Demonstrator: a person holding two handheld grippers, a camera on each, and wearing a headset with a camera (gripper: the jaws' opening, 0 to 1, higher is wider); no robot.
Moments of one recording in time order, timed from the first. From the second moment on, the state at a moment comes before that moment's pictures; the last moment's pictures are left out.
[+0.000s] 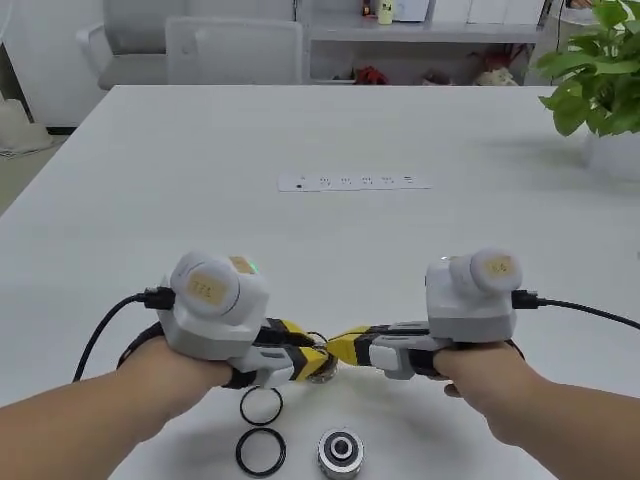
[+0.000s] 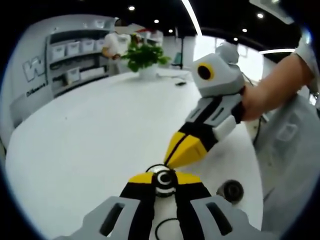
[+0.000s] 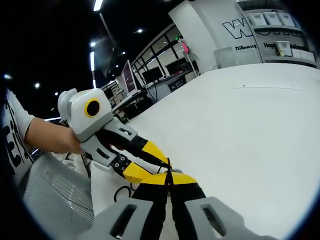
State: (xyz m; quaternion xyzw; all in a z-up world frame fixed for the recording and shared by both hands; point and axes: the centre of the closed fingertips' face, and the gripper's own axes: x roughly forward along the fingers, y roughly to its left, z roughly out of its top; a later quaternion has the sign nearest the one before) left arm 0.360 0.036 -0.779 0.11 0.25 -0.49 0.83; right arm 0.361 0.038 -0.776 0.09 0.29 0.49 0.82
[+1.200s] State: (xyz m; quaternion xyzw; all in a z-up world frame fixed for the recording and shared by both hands) left arm 0.324 0.063 -0.732 0.12 0.19 -0.52 0.83; right arm 0.349 0.056 -0.742 0.13 0.27 0.50 0.81
